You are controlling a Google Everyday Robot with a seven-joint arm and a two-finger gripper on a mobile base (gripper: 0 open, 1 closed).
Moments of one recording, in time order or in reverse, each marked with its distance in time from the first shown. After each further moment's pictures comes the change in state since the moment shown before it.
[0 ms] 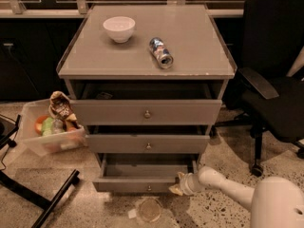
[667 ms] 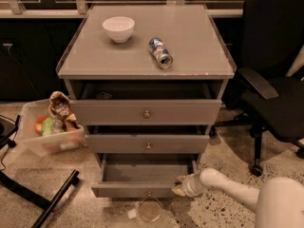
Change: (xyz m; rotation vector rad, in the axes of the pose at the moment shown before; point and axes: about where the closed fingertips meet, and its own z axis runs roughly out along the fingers) arm 0.000 -0.004 -0.017 0.029 0.004 0.002
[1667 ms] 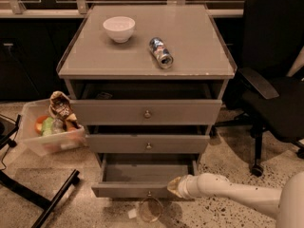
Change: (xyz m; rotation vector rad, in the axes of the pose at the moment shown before) arm -0.051 0.051 -0.054 0.072 -0.031 -0.160
